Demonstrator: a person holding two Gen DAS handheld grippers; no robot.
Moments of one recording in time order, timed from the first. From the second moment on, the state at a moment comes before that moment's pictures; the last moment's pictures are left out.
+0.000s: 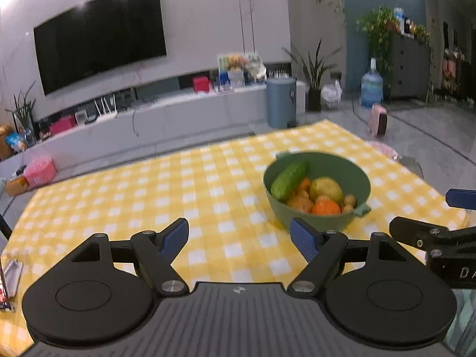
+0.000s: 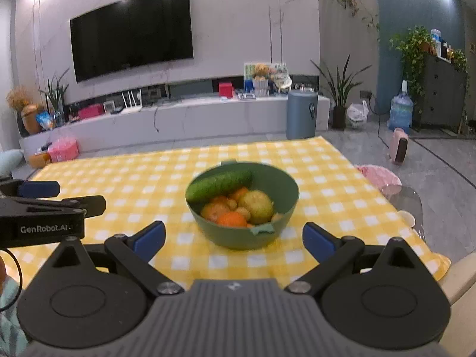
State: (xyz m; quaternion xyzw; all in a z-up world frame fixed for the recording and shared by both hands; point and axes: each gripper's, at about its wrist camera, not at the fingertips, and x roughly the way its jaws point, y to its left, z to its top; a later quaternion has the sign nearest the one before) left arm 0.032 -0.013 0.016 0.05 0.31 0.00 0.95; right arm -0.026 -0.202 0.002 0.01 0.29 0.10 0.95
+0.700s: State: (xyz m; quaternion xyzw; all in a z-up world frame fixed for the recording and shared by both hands) left arm 0.043 -0.023 -0.001 0.06 0.37 0.01 0.93; right arm -0.009 -0.213 -0.011 0.02 0.31 0.09 0.95
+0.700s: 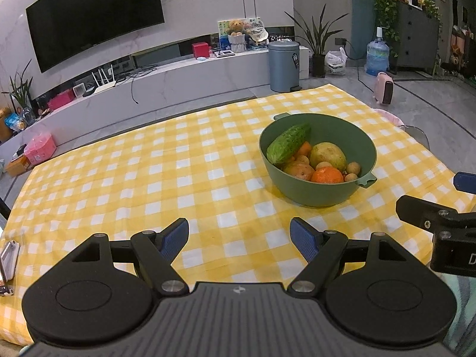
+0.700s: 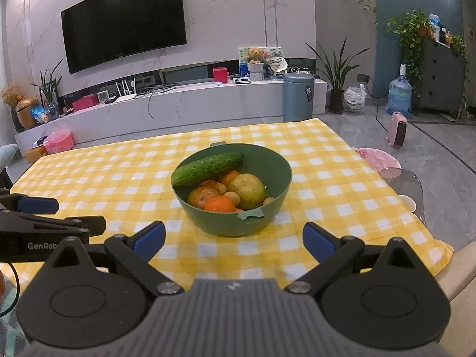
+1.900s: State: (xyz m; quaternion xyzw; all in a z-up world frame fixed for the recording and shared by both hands) left arm 0.036 -0.021 -0.003 0.05 0.38 0.01 0.92; right arm -0.013 -0.204 -0.013 0.01 0.31 0.09 0.95
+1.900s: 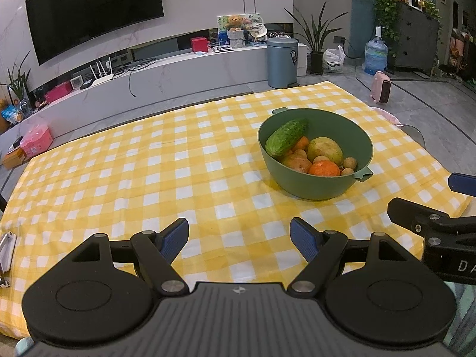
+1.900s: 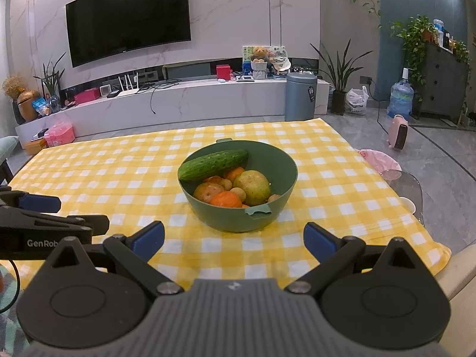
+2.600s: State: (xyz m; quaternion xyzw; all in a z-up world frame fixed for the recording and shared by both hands) left arm 0.027 -0.023 0.005 0.04 0.37 0.01 0.93; right arm -0.019 -0.206 -0.012 0.02 0.31 0.09 0.95
